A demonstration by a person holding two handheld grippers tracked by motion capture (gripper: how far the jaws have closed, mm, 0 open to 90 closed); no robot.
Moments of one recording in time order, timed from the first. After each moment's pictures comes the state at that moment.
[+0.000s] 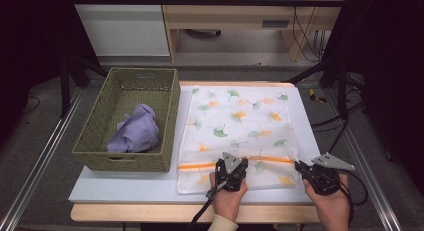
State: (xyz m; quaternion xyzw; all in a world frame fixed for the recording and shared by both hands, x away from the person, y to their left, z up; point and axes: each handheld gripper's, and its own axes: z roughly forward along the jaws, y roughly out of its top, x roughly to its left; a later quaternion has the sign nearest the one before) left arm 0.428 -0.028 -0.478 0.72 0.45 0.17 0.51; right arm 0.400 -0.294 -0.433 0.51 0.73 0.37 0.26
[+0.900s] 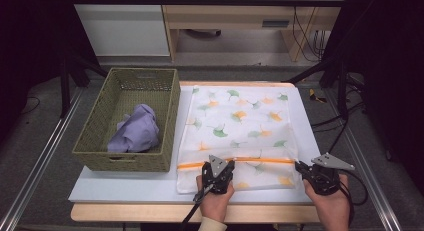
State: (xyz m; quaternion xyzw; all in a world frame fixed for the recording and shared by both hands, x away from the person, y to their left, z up) left arm 0.421 0.007 -0.482 0.71 0.47 0.19 0.49; right arm 0.400 -0.294 -0.434 0.51 0.73 0.37 0.26
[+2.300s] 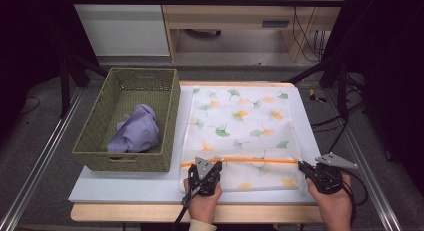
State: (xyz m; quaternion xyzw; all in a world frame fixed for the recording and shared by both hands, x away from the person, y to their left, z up) left arm 0.416 0.041 -0.483 0.69 0.49 0.20 0.49; right arm 0.405 -0.306 -0.439 0.53 0.72 0.37 0.25
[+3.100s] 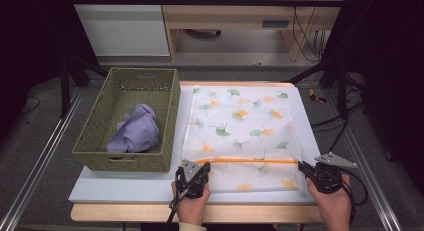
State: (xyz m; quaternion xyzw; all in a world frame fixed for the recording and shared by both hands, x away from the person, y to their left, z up) left arm 0.409 0.072 -0.483 0.68 0.51 0.22 0.48; right arm 0.408 -0.307 -0.443 0.54 0.72 0.36 0.25
